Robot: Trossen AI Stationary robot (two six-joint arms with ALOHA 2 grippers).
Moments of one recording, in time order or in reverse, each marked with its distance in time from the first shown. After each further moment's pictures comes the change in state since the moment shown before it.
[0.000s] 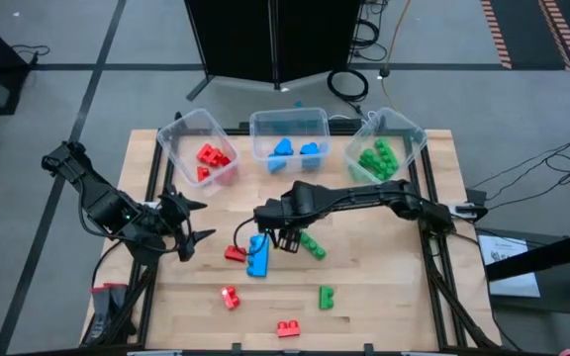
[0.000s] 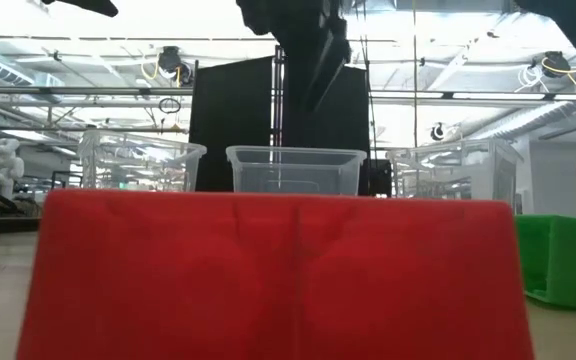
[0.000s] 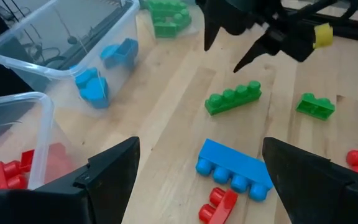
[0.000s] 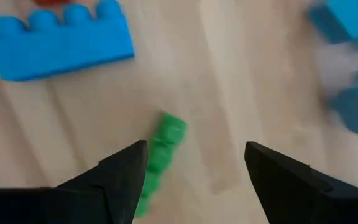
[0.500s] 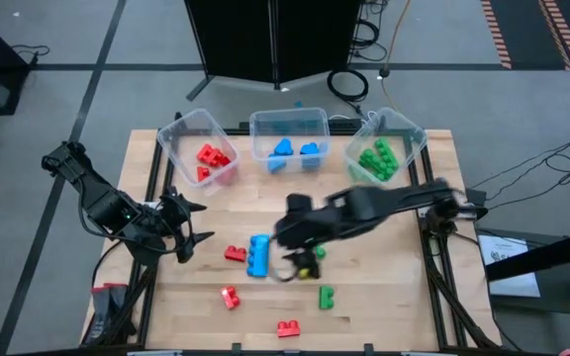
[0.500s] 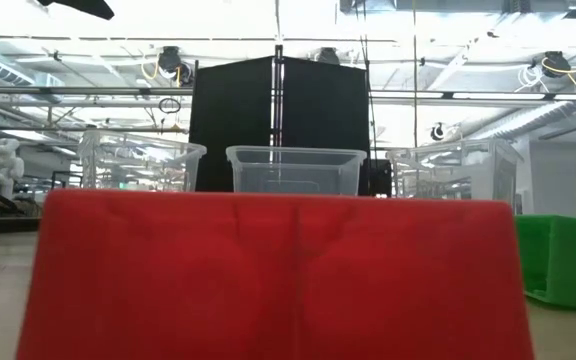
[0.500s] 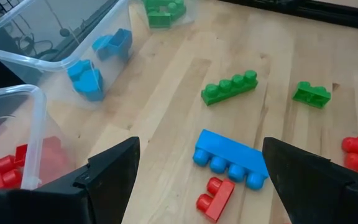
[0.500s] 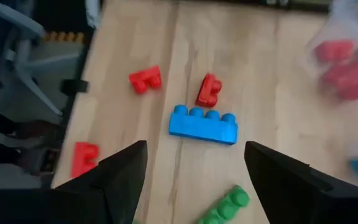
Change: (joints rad) left arm 0.000 0.000 0.000 -0.015 0.041 0.002; right arm 0.149 -0.253 0.000 0.282 -0.147 -0.261
